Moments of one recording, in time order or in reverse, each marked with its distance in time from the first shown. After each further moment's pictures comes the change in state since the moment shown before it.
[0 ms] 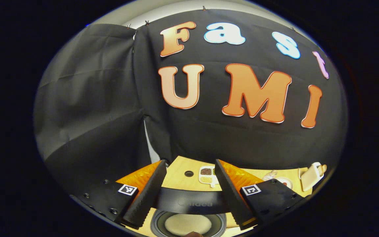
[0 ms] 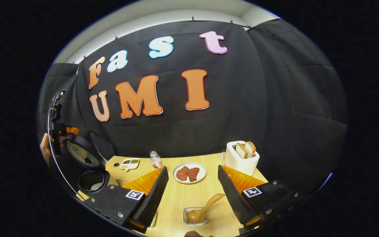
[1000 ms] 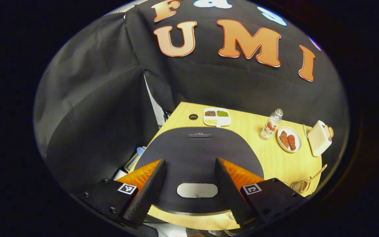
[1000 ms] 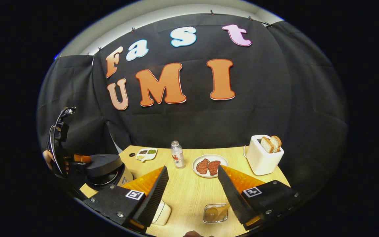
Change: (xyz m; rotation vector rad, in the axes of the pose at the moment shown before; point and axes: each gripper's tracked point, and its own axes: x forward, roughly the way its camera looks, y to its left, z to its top) left arm -0.074 0.001 -0.191 0.053 0.394 -0.050; right arm 0.013 0.060 -0.030 -0.044 0.068 0.151
